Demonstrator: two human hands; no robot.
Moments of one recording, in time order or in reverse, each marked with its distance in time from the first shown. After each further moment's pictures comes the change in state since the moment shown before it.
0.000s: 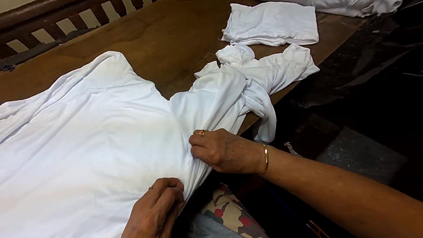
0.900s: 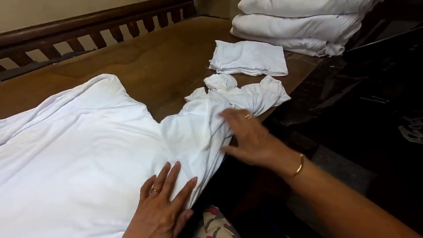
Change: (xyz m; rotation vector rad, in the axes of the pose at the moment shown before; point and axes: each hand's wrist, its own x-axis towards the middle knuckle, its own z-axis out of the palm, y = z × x) left_hand 0.050 -0.011 0.024 0.485 -0.111 0.086; right_hand -0.059 0.043 -0.062 -0.247 0.028 0.701
